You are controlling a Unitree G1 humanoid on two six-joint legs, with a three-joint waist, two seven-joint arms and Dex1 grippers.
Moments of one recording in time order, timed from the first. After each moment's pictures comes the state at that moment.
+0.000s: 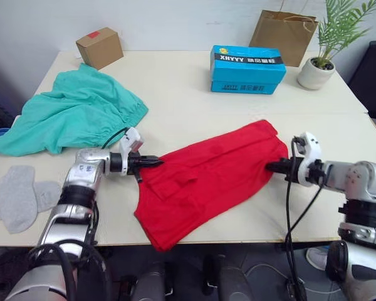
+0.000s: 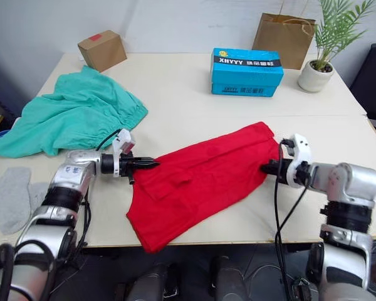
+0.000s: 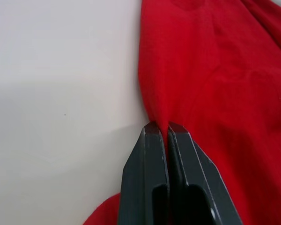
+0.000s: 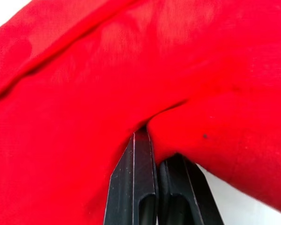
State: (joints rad) left arm -0.69 0.50 0.02 0.54 -0.14 0.36 -1.10; right arm -0.70 -0.56 -0.32 0.27 0.40 1.28 0.58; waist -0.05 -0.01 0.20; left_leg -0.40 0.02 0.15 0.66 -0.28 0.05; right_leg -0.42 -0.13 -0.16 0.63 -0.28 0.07
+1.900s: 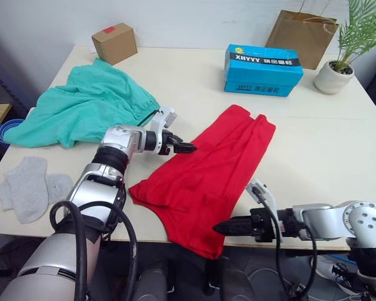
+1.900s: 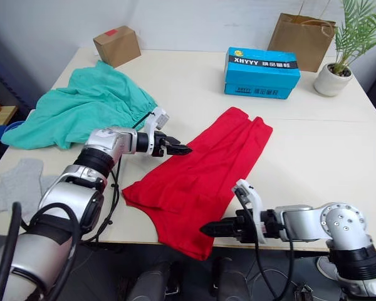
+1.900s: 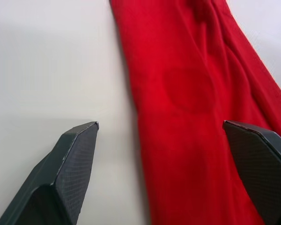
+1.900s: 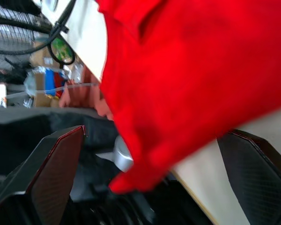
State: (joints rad) left arm -1.23 0.28 -0.14 1.13 -0.20 0.53 -0.89; right arm -0.26 -0.77 0.07 -0.27 1.90 1.30 -0.15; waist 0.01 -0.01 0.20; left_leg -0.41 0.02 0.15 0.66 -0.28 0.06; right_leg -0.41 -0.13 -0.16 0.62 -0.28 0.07
